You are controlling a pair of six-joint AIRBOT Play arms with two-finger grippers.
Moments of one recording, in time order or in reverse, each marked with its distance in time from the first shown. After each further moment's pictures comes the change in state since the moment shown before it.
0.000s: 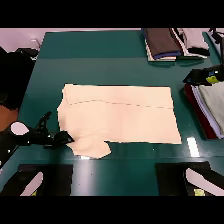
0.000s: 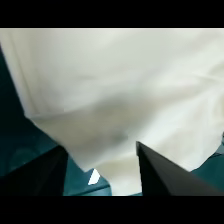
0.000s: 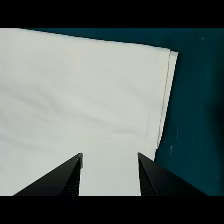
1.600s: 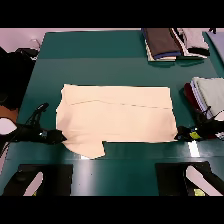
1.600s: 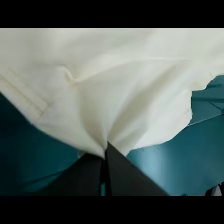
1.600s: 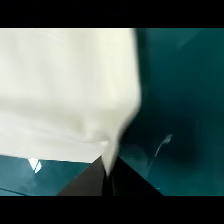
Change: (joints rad) left arm 0.000 0.157 0.157 0.103 -0.186 0.100; right arm -0.266 0.142 -0.829 0.053 -0.010 -0.136
